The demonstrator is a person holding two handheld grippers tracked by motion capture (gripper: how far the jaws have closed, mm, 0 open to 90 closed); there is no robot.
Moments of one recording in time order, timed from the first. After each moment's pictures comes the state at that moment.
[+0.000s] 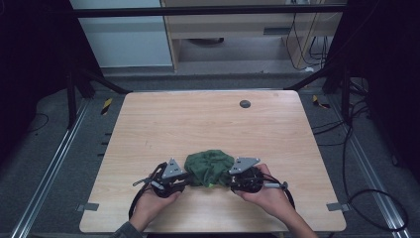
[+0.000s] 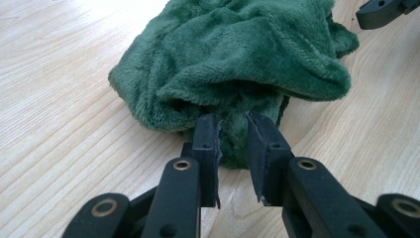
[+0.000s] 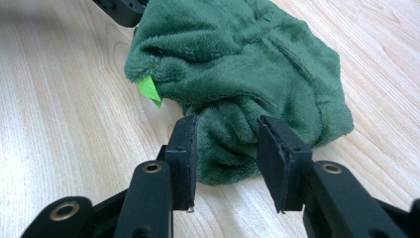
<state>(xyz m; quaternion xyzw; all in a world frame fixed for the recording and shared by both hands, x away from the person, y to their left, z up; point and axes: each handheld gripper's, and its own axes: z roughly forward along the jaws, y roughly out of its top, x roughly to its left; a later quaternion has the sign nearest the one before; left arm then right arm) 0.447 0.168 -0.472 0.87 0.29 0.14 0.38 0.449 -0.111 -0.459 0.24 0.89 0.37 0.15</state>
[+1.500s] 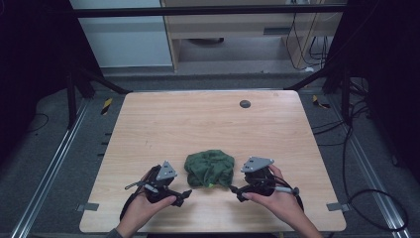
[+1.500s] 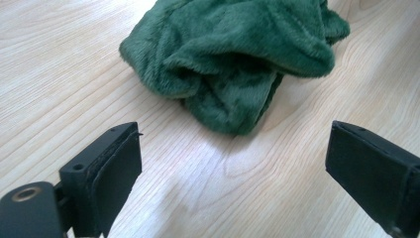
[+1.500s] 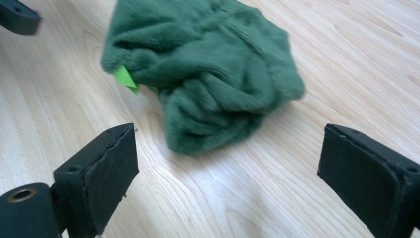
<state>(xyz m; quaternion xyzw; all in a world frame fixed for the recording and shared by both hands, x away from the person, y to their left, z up) 0.433 0.183 -0.461 0.87 0.31 0.13 0.36 0.440 -0.138 -0.452 0.30 0.86 0.37 0.16</state>
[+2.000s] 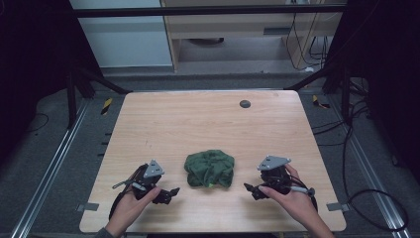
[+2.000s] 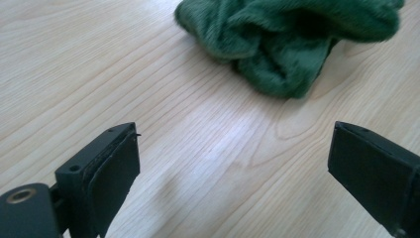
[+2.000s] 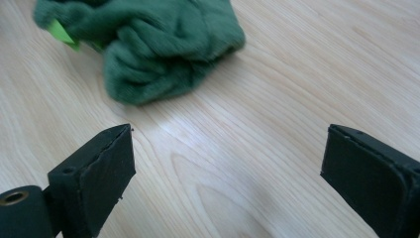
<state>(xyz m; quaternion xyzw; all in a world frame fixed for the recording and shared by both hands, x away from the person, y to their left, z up) 0.441 0.219 -0.467 0.86 0.34 0.14 0.35 0.443 -0.181 -0.459 0.34 0.86 0.35 0.17</state>
